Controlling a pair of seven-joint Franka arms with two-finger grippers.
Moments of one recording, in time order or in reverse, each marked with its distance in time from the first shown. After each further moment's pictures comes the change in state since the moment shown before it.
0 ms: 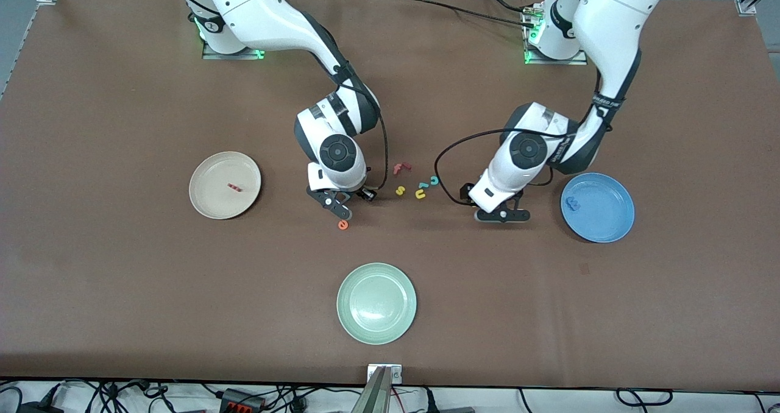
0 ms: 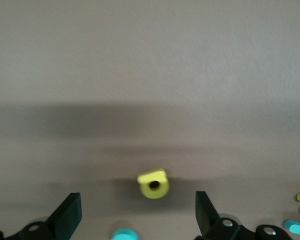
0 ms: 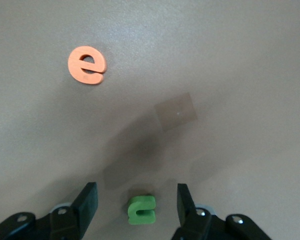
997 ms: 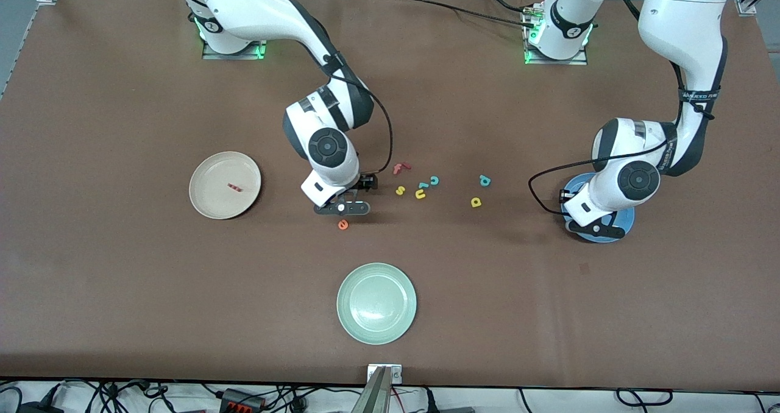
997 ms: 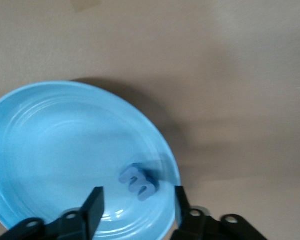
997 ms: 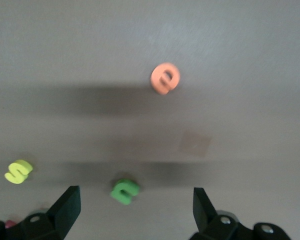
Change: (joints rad) left arm 0.114 -0.101 0.259 -0.035 0.000 -0.201 0.535; right arm -0.013 -0.059 0.004 0.000 -0.011 -0.043 -0.615
